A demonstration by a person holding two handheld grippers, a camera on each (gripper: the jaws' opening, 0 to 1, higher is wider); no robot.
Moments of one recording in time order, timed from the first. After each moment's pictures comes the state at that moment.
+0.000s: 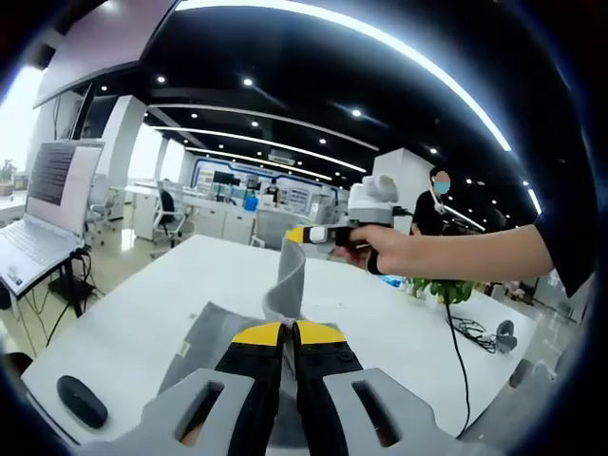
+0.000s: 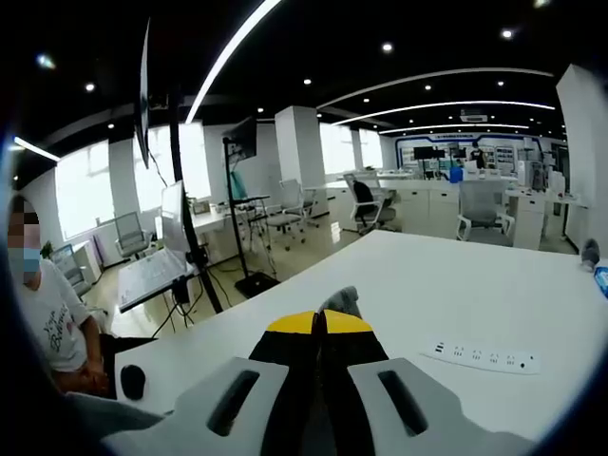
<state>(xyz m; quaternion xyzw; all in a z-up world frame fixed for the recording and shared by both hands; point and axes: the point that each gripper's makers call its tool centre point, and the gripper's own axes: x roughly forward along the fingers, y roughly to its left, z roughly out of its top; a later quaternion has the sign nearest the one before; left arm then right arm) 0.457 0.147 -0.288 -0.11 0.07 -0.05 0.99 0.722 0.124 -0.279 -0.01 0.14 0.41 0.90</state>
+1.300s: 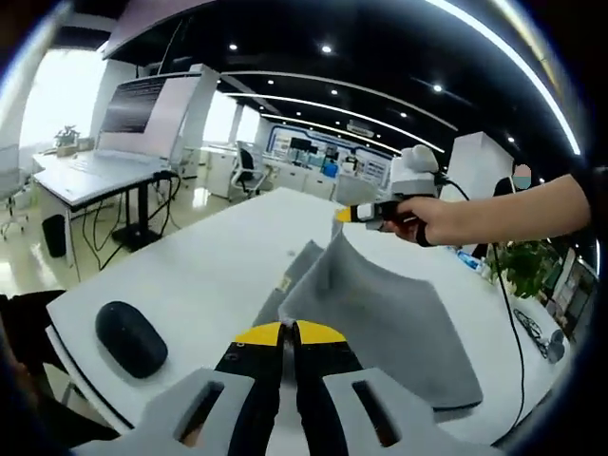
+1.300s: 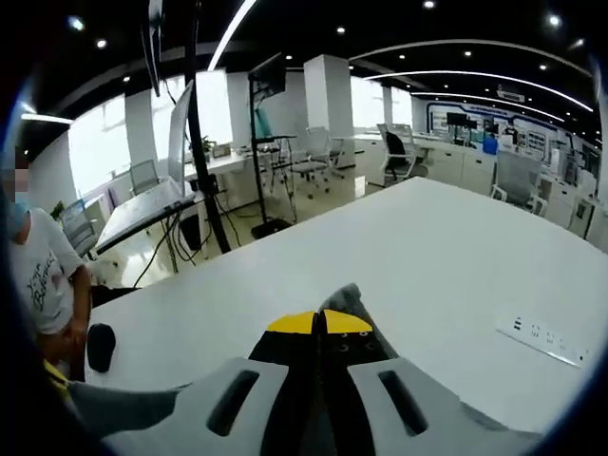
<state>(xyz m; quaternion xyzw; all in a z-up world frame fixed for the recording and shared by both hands) 0.445 0.252 -0.427 -0.15 0.17 0.12 0.97 0.730 0.234 -0.416 -0.08 0.22 0.46 0.86</state>
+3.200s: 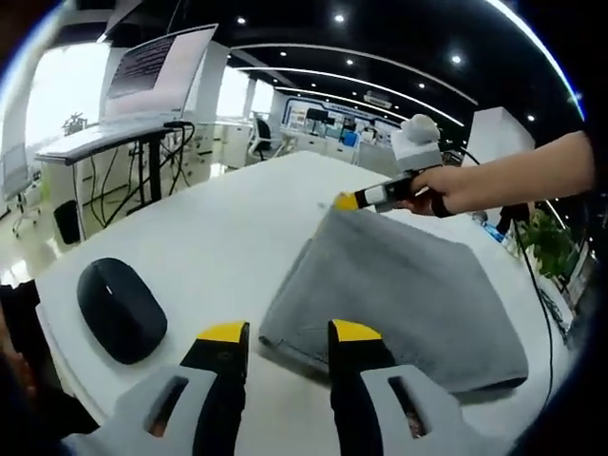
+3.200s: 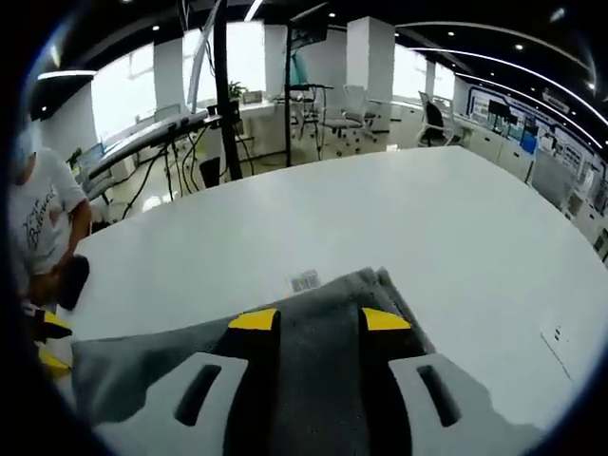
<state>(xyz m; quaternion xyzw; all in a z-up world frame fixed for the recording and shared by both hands) 0.457 0.266 -0.495 -0.13 0.24 0.14 0.95 0.730 0.251 -0.501 -0.18 0.28 0.51 0.79</state>
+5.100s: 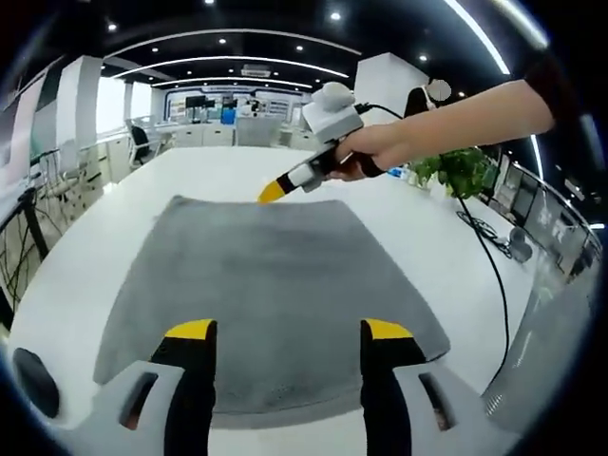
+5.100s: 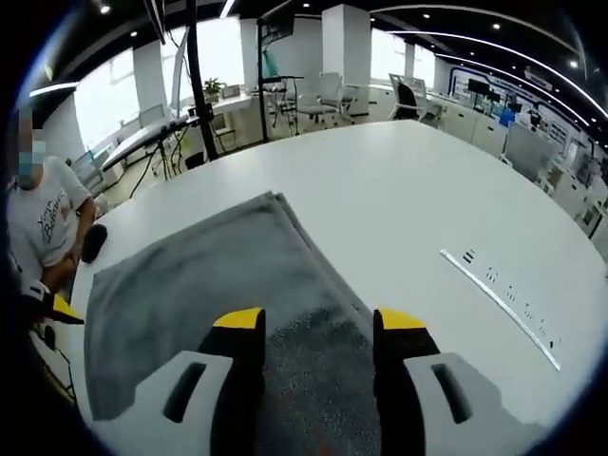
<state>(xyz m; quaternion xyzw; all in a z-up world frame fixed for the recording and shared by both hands) 0.495 0.102 -0.465 -0.03 0.28 -0.12 0.95 0.748 0.084 -0.478 -0.17 0.31 0.48 0.80</state>
